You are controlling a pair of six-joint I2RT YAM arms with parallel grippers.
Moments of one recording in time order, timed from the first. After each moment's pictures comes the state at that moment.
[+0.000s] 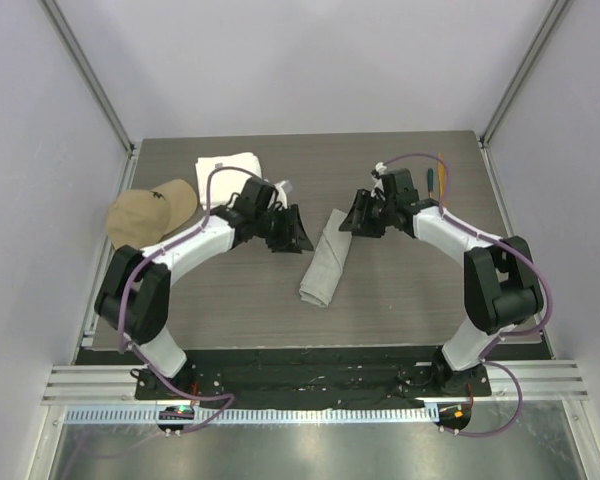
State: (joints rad) left arm -0.53 1.68 1.17 -0.33 0.45 -0.63; right arm 0.32 1.64 1.06 -0.24 -0.36 0.55
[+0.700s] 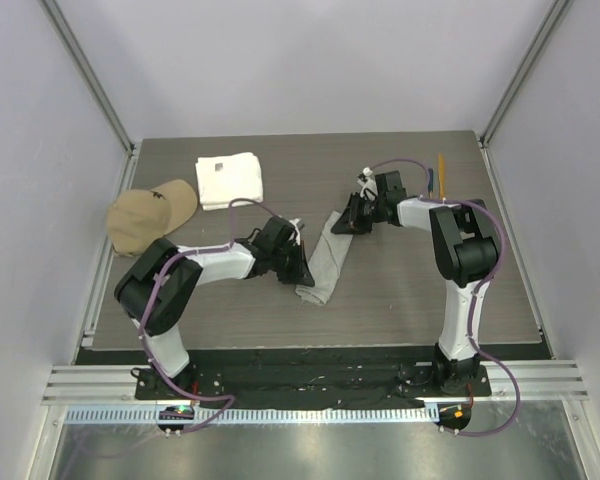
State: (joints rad) left arm -0.69 1.77 0.92 -0.06 0.32 -0.72; right arm 0.24 2.05 1.22 -0.05 -0.65 0.50
